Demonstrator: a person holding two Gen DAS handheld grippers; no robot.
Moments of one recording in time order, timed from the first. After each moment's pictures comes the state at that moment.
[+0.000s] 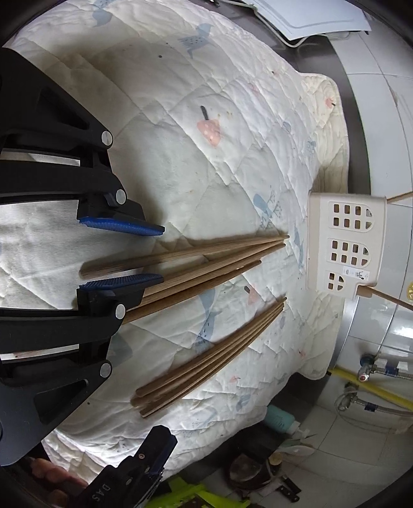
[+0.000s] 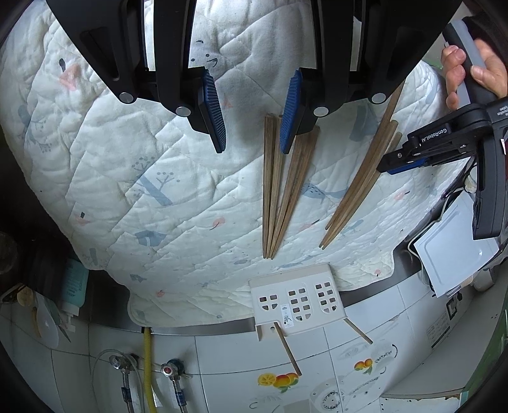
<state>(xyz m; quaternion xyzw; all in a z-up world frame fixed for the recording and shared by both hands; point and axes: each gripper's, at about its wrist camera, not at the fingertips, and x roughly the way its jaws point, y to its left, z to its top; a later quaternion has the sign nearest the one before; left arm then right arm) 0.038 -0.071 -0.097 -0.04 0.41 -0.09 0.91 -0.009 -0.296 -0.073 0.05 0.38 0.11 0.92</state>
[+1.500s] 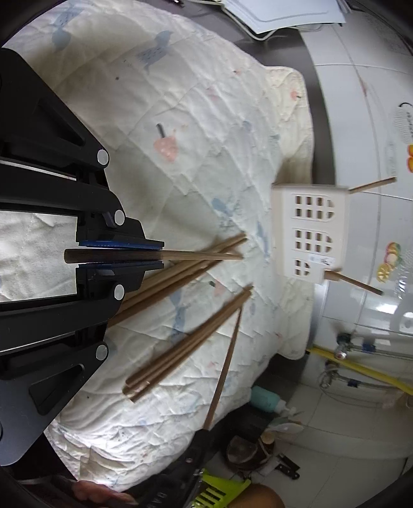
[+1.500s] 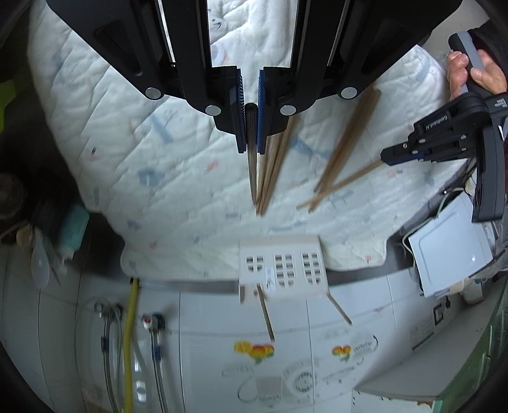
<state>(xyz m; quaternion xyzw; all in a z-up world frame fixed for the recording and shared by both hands) 0.031 -0.048 -0.069 -0.04 0.35 -0.14 0.93 -0.003 -0.279 -0.018 -0.01 0.32 0.11 0.94</state>
